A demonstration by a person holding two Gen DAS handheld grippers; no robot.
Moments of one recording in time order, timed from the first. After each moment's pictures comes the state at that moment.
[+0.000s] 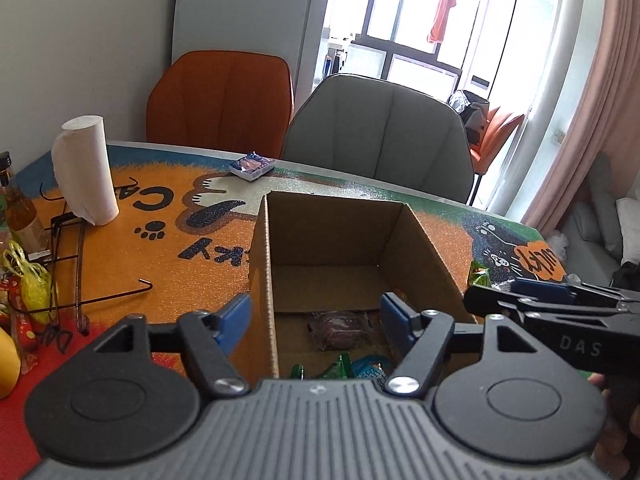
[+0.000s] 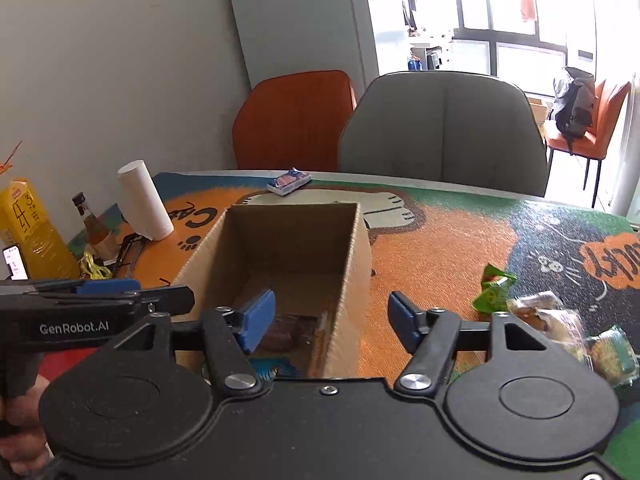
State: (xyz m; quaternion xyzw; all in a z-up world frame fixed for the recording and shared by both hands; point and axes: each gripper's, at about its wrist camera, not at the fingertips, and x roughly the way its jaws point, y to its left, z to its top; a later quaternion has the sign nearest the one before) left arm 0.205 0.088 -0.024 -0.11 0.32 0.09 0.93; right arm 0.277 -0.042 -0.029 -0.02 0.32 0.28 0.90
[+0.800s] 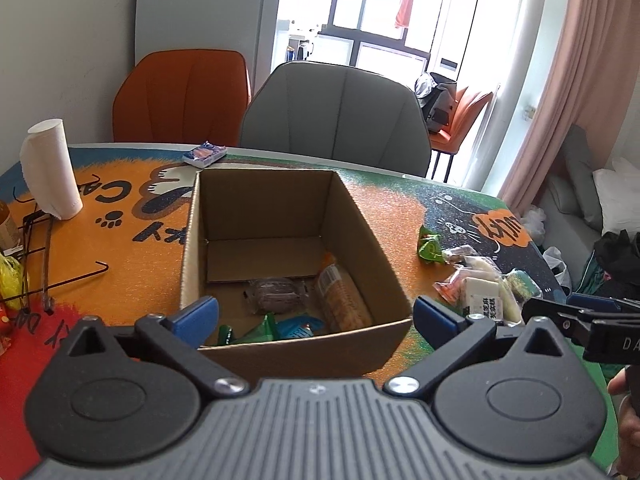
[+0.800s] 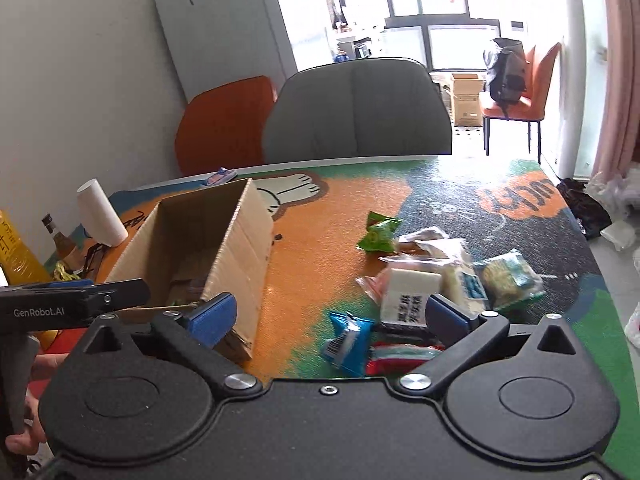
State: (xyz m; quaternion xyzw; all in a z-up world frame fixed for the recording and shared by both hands) left arm 0.191 0.029 -0.028 -0.09 0.33 0.05 0.94; right arm 0.244 -0.148 -0.036 0.03 0.33 0.20 0.92
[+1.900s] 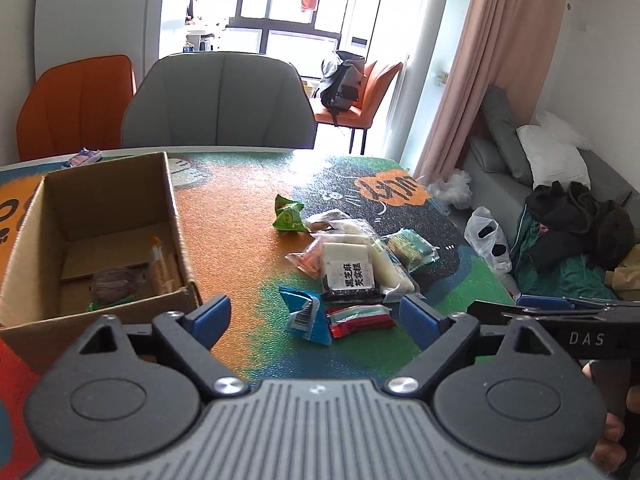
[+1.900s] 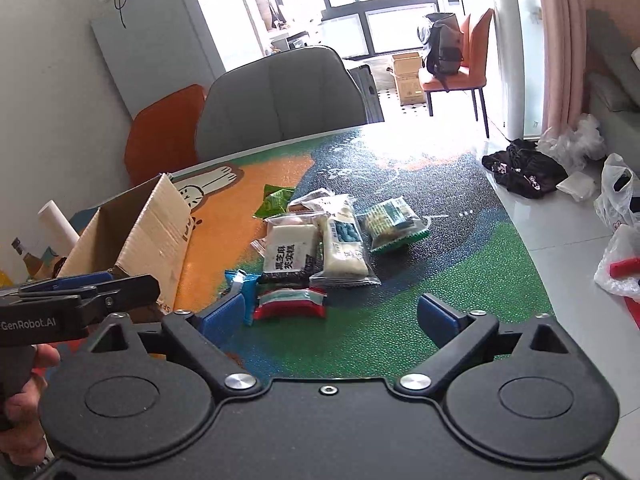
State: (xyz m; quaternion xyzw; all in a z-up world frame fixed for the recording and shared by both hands) left arm 0.202 -0.080 -0.048 -0.06 0.34 -0.07 0.94; right arm 0.229 -0.245 -0.066 0.08 0.35 0.14 0.92
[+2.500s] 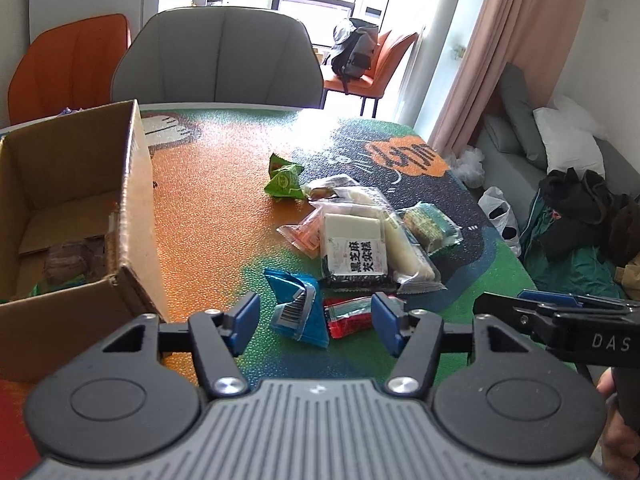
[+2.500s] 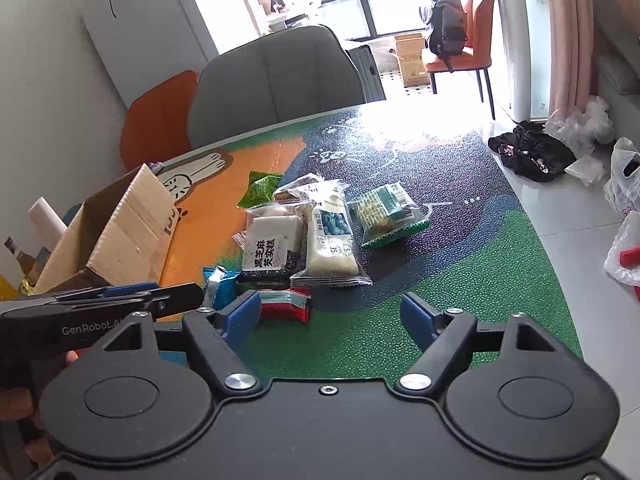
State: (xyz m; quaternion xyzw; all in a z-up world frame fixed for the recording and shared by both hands) left arm 0.252 -0.094 -0.093 -0.07 0.39 -0.06 0.92; right arm 0.264 -0.249 -0.090 0.08 0.38 0.16 0.91
